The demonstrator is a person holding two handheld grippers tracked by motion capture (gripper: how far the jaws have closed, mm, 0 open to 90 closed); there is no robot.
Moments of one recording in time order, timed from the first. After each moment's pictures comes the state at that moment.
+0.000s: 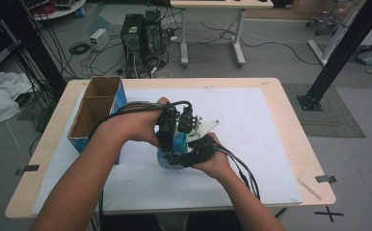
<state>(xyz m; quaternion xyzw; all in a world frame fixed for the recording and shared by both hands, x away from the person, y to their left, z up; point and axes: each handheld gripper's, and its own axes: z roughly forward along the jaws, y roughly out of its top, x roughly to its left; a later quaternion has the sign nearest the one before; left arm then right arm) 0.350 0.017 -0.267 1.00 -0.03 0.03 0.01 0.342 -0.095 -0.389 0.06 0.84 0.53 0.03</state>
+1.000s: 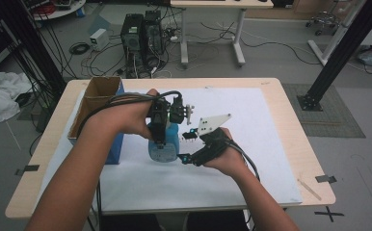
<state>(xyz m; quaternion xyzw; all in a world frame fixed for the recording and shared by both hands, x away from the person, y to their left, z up) 0.359 0.038 -0.247 1.00 0.02 0.04 0.00 0.348 -0.127 -0.372 0.10 0.86 0.50 0.05</state>
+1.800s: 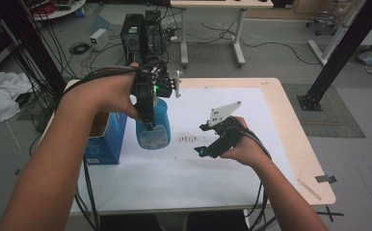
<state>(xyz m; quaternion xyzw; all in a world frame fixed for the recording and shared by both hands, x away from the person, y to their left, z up) 0.370 0.065 -0.181 0.99 0.10 0.03 0.00 0.362 -0.159 -0.342 0.10 0.90 0.41 0.07</state>
